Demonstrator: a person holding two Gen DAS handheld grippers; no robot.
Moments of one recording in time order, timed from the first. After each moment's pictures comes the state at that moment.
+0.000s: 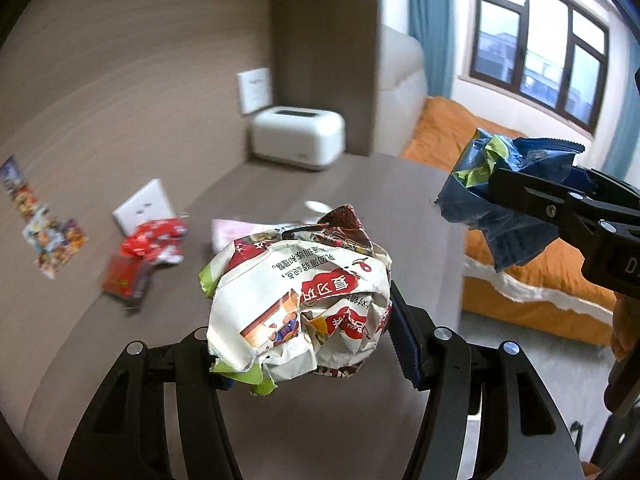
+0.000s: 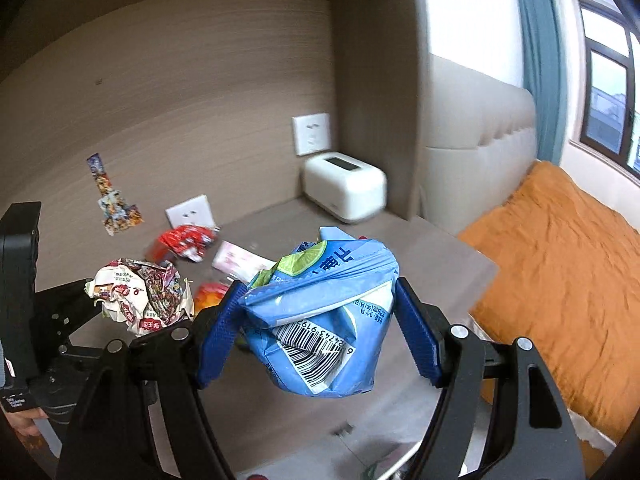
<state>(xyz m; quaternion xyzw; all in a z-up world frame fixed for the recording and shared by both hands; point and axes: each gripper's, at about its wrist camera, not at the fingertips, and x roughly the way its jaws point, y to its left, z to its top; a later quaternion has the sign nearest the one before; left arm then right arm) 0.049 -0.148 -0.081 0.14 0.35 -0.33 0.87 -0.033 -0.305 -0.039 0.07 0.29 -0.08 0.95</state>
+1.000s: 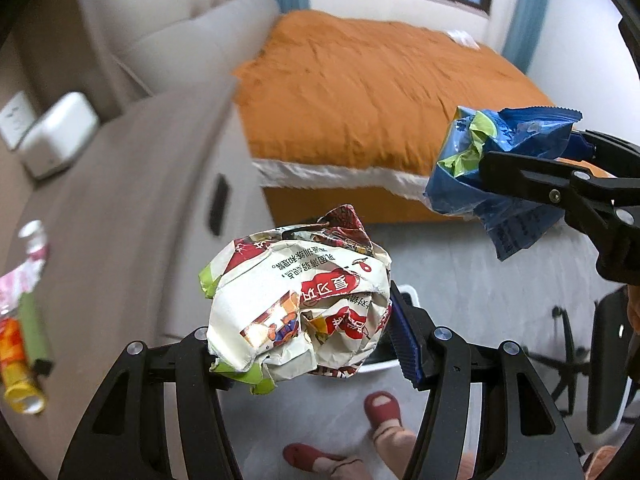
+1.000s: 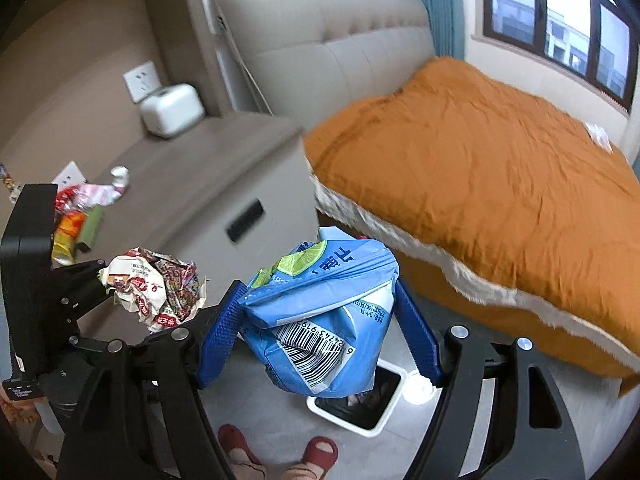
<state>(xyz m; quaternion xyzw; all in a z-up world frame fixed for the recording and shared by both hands) -0.076 -0.365 -0.197 0.29 0.41 -0.49 0.72 -0.192 -0.476 -0.152 0.17 0.39 -0.22 0.88</state>
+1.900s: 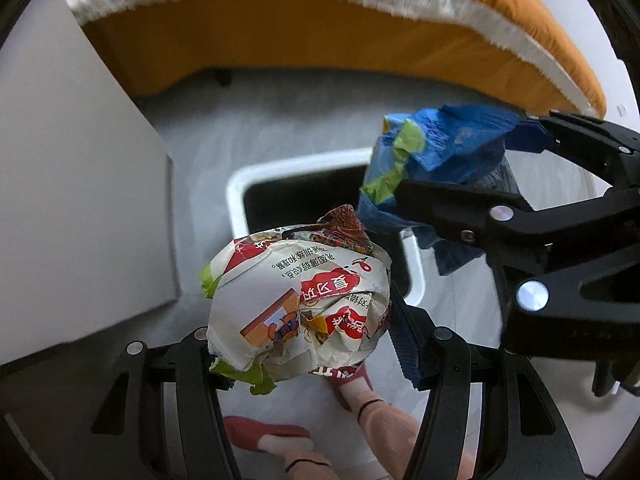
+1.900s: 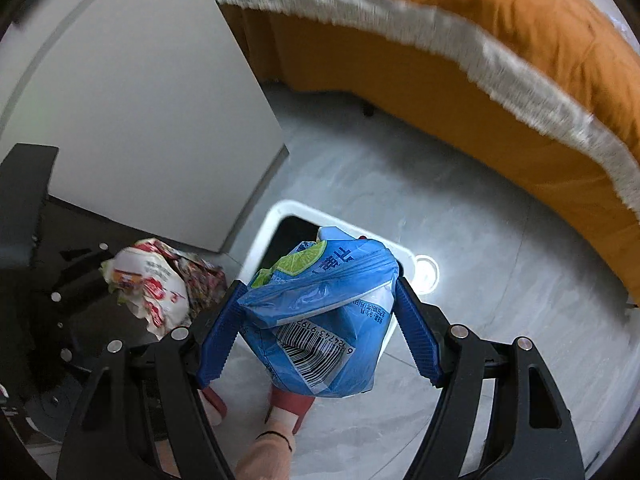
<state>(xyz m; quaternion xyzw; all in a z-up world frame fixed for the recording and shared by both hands) -0.117 -0.470 -0.575 0.35 0.57 -0.51 0.54 -0.195 -0.539 -0.524 0.25 0.57 -0.20 0.76</state>
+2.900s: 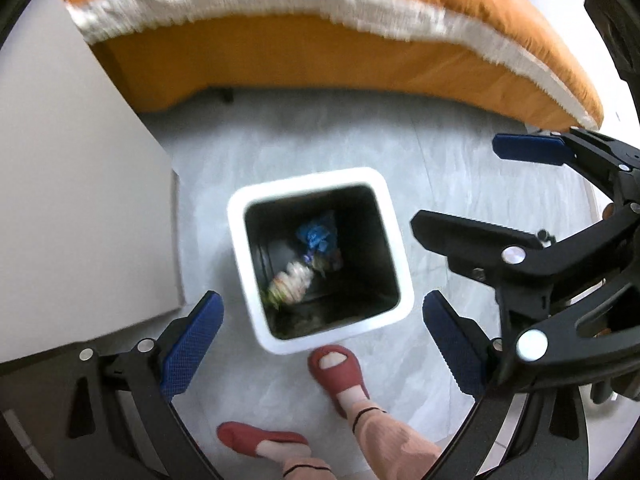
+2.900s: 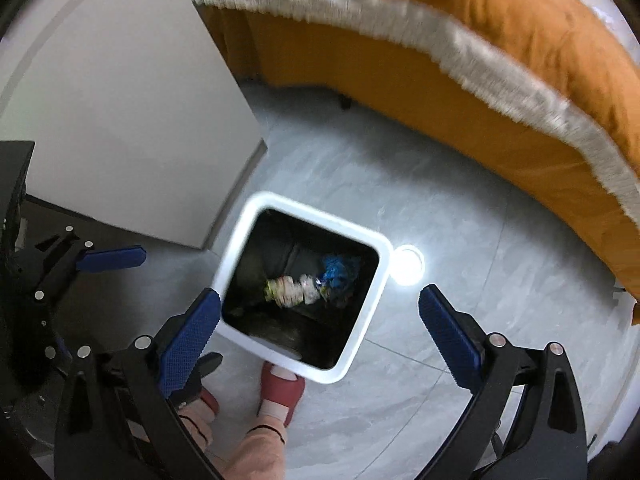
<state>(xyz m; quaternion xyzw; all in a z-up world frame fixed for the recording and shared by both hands) -0.130 -0.460 -0.505 0.34 0.53 -0.51 0.58 -0.213 -0.542 -0.480 0.25 0.56 -0.24 0.75</state>
